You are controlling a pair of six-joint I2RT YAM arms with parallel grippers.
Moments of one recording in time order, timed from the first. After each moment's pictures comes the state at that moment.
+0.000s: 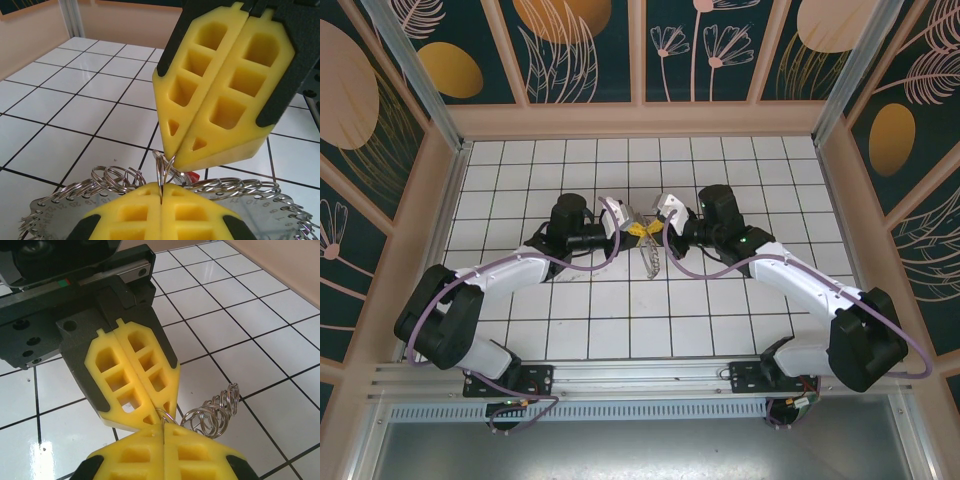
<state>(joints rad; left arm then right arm) -0.56 1.49 0.77 0.36 0.72 0.20 0.61 1.30 0.87 -0.09 -0.52 -0.33</state>
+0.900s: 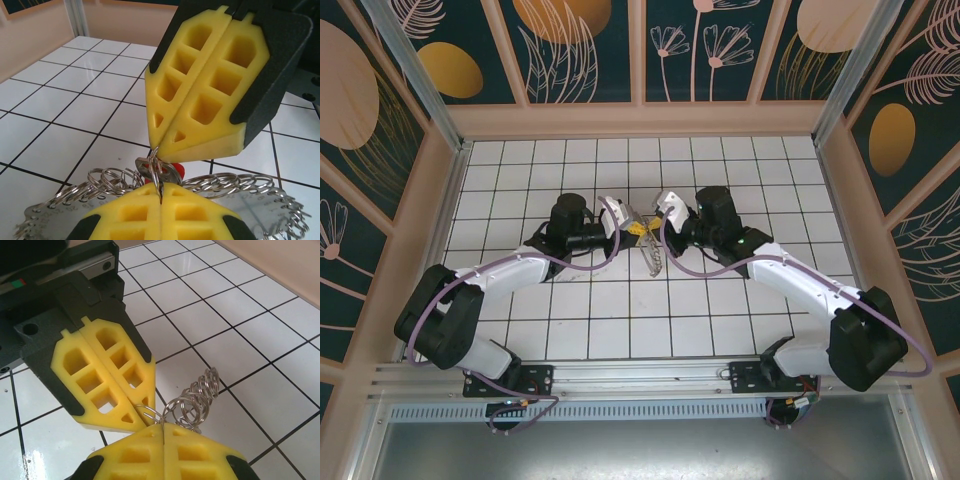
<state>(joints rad) -0.56 1.50 0.77 0.36 0.71 0.20 0.62 1.30 0.87 -0.08 -0.41 -0.25</state>
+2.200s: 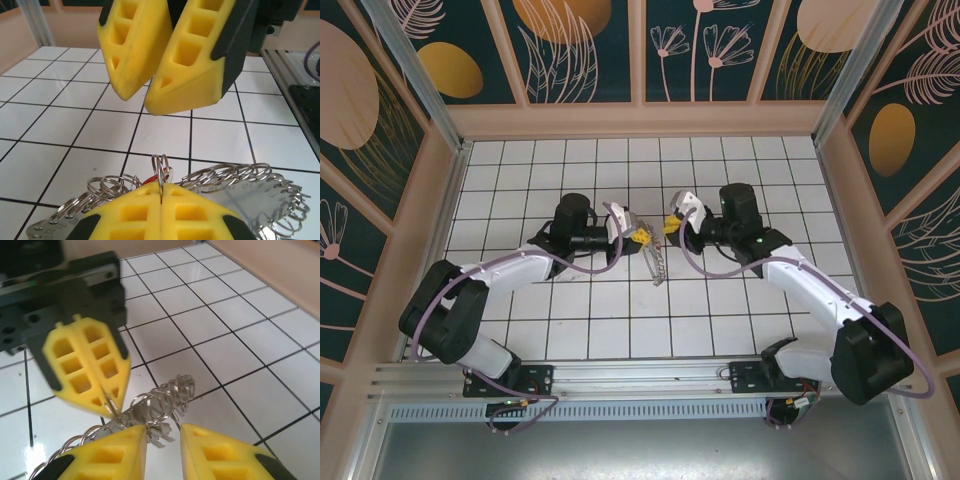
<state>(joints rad) -0.57 1.53 0.80 0.33 0.84 0.31 0.48 1.22 0.82 -0.12 -0.61 -0.43</state>
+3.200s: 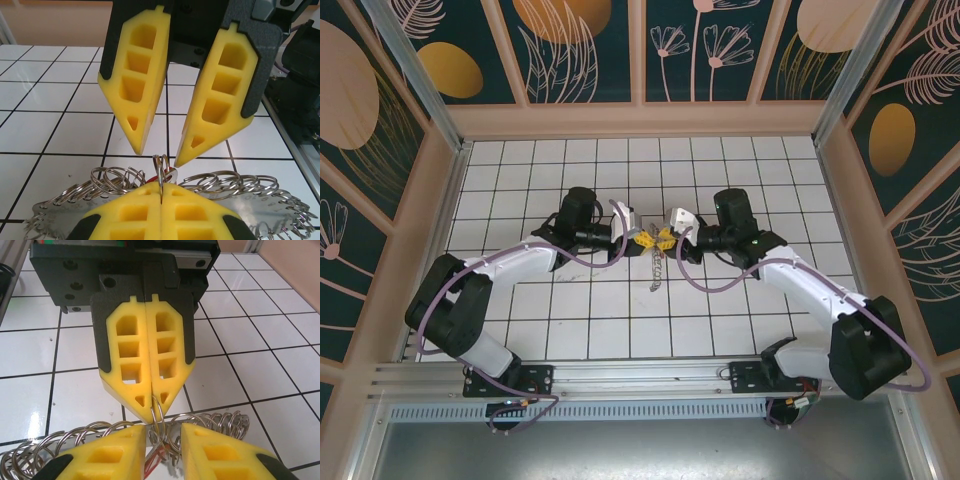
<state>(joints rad) -0.57 1.57 0.87 0.19 0.94 0.39 0.50 1.26 0.80 -0.14 -0.73 -0.61</state>
